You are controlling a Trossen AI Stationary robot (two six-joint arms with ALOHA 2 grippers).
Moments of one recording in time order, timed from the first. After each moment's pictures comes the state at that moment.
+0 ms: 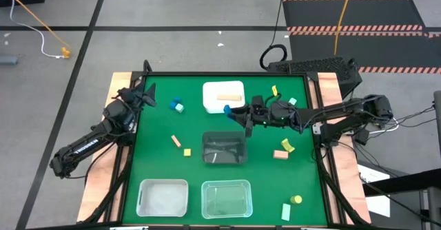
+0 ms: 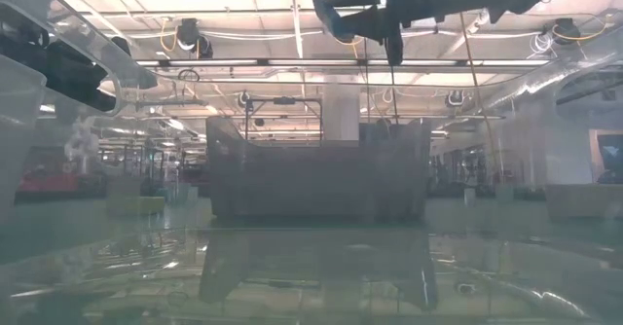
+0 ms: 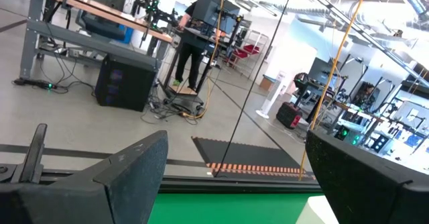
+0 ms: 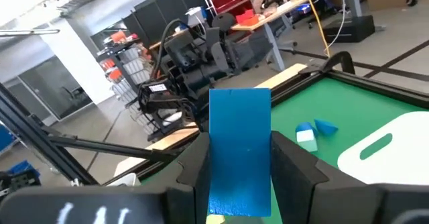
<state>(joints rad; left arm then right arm) 0.63 0.01 0.01 0.08 -0.47 -0.37 -0.01 1.33 0.71 0.57 0.16 0.49</state>
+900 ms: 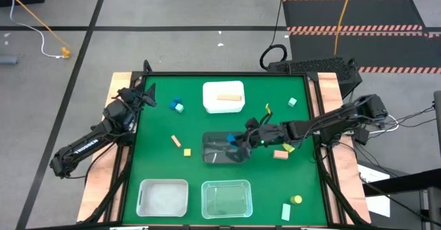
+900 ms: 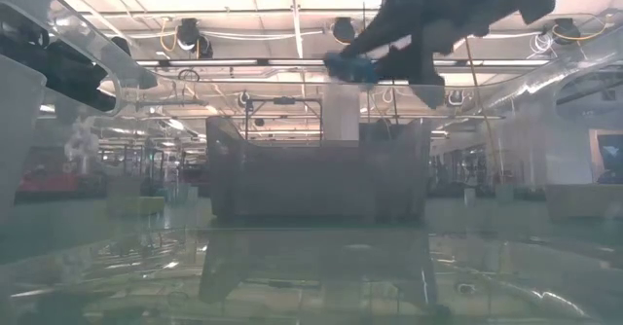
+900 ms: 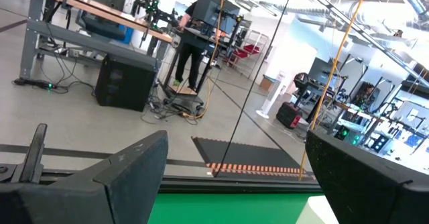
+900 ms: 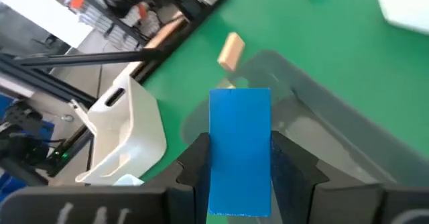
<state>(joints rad) 0.63 0.01 0.01 0.08 -0.47 -0.37 0.18 1.43 0.71 0.26 0.18 0.87</state>
